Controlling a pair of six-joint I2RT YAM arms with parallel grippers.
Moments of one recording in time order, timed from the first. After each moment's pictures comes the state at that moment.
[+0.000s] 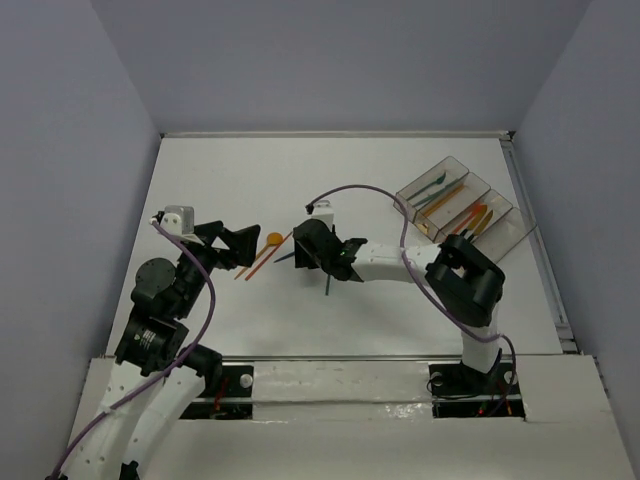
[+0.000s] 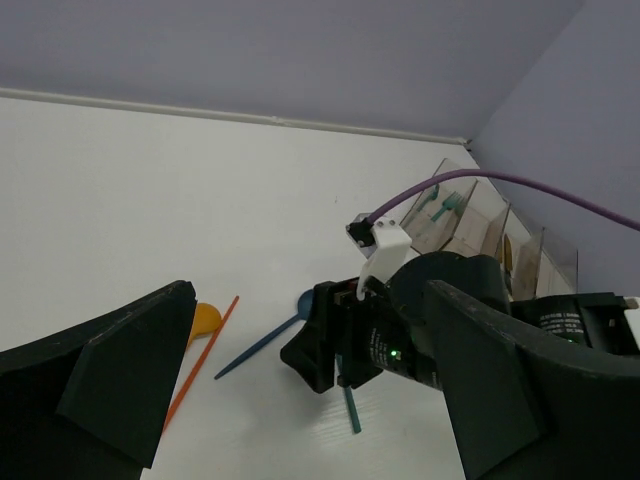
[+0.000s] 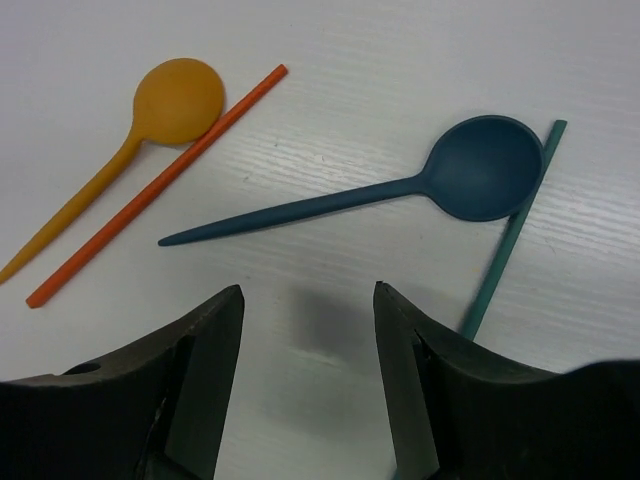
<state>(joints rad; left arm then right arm) -0.40 0.43 0.69 -0.23 -0.02 -0.38 0.97 1.91 1.24 -0.06 0.43 0.66</state>
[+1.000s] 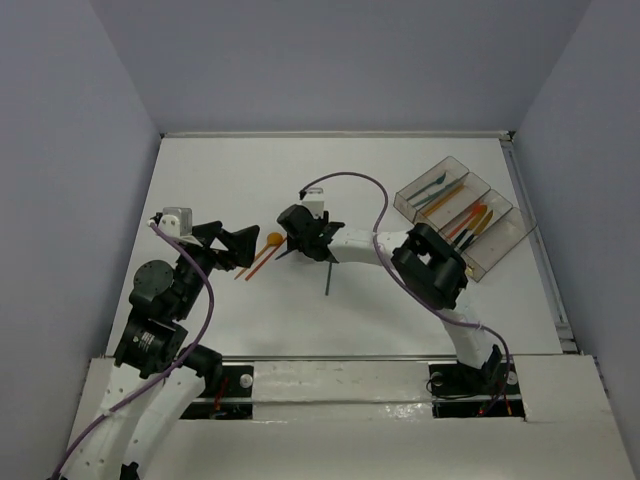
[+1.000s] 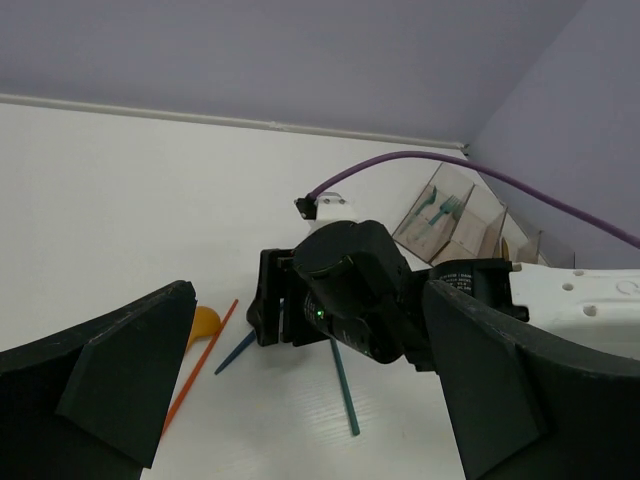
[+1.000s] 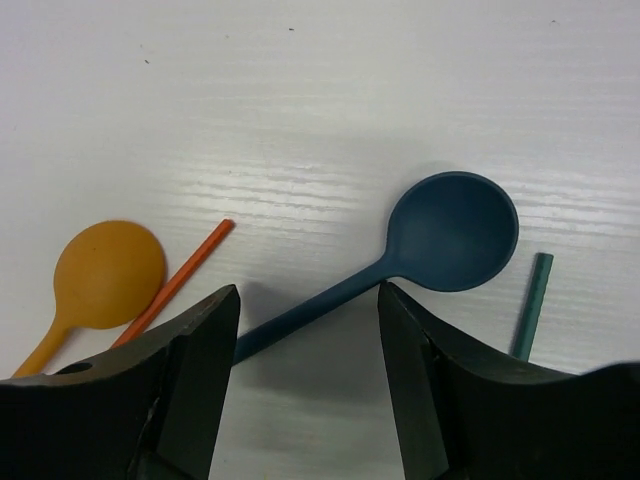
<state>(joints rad) -0.40 0.42 0.69 -0.23 -0.02 -0.38 0.92 2.20 1.57 -0.19 0.56 0.70</state>
